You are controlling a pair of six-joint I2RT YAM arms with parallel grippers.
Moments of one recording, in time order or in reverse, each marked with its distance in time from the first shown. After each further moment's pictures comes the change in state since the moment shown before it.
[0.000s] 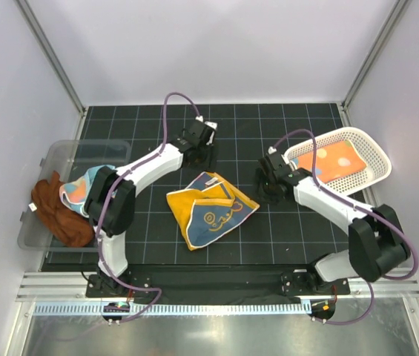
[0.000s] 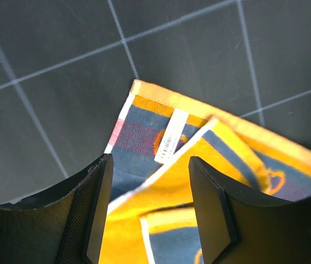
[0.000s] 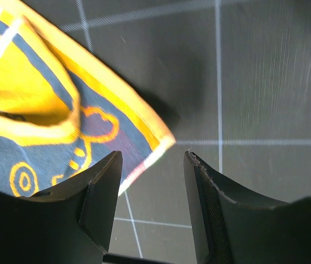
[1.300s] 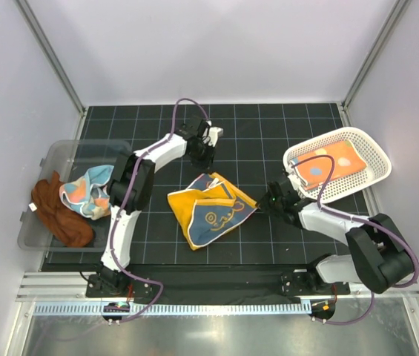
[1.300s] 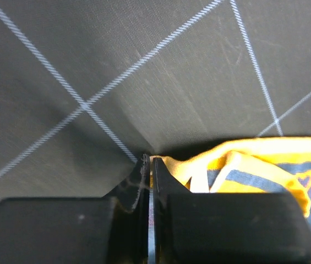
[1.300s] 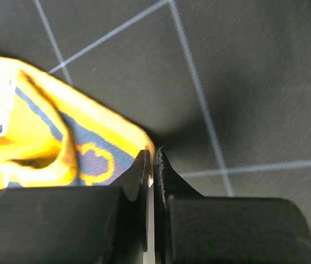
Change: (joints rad) left arm 0.123 0.349 0.240 -0.038 0.426 0.272; right arm -0.011 -0.113 -0.408 0.500 0.051 0.319
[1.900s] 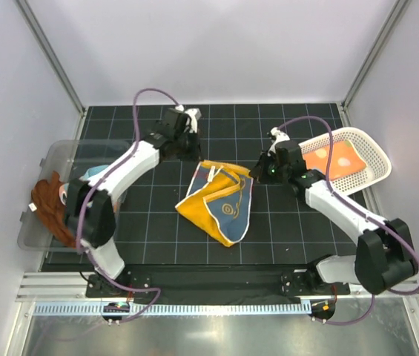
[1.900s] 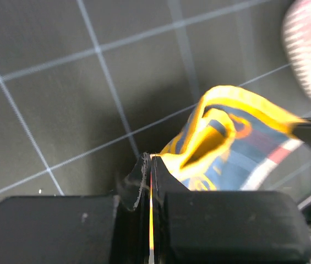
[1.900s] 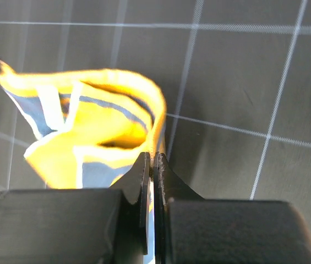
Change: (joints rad) left arm 0.000 -0.460 -0.290 0.068 -0.125 -0.333; right arm -0.090 0.018 0.343 -0.113 -0.246 -0.520
